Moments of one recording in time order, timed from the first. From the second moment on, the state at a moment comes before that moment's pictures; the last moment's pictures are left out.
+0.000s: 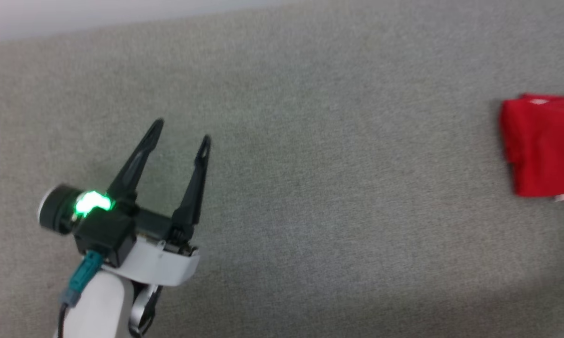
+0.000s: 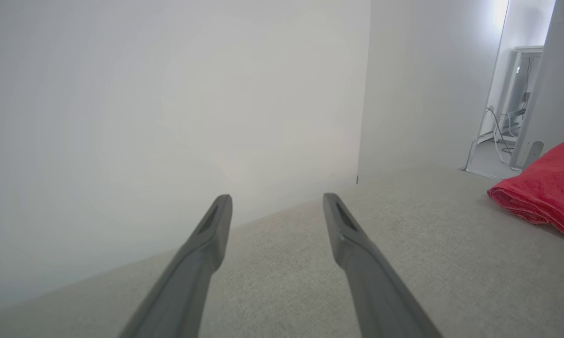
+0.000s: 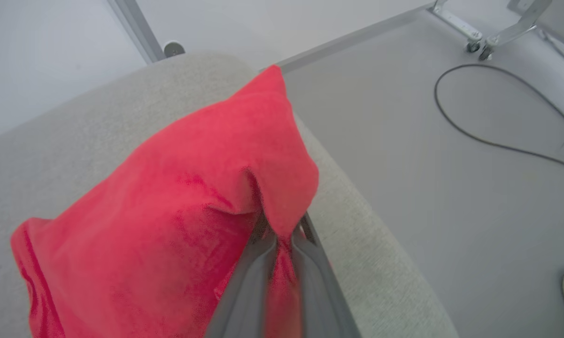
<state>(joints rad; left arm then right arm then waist) -0.28 0.26 -0.16 -0.06 -0.14 -0.13 -0.26 -0.60 -0.63 -0.16 0.69 0.69 0.13 0.33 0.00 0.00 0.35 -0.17</state>
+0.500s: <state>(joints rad) -0.39 0.34 -0.19 -0.09 -0.16 -0.13 -0.26 -0.84 -0.68 -0.13 0.93 0.52 0.13 0.13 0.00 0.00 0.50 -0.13</state>
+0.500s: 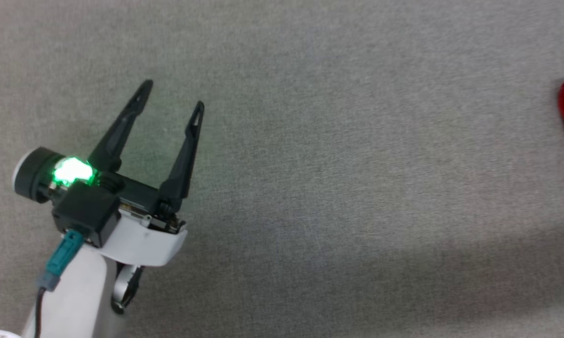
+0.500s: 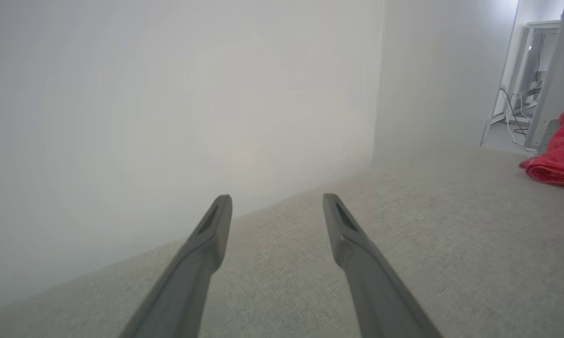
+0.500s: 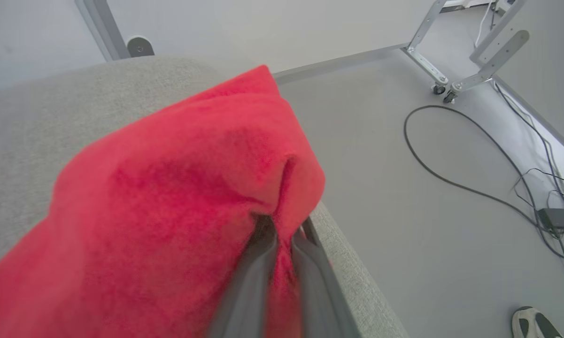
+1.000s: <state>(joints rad) -0.41 0.35 -0.18 -0.10 -0.14 -0.13 -0.26 -0.98 -0.66 -0.09 1.17 0.40 0.13 0.00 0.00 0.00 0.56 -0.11</state>
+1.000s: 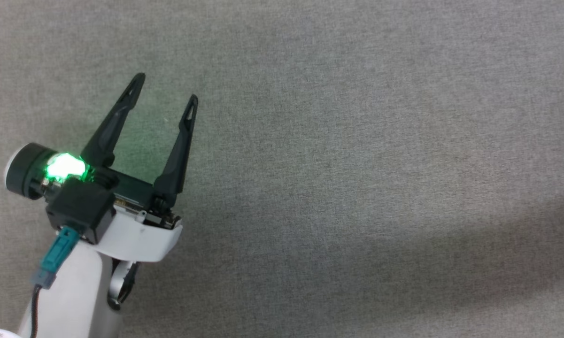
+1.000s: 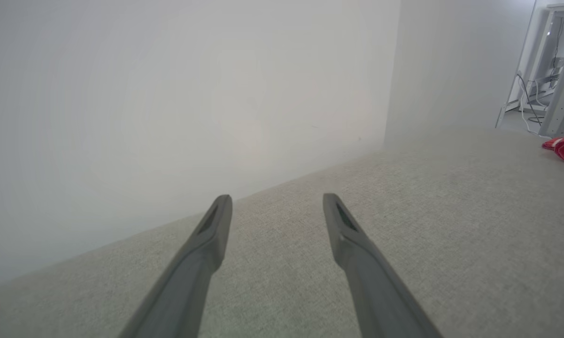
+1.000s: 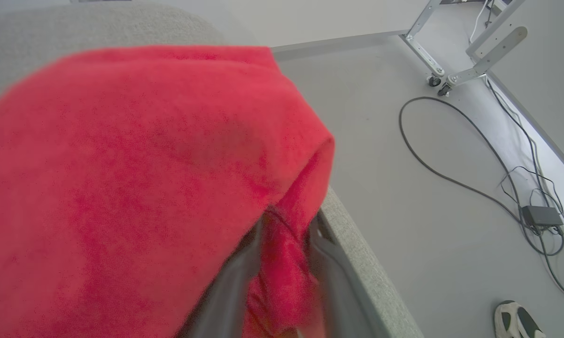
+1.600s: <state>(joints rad) -0.25 0.25 -0.11 -0.01 -0.18 -0.13 -0.26 -0.87 -0.61 0.14 1.01 0.46 0.13 -0.09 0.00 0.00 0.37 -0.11</state>
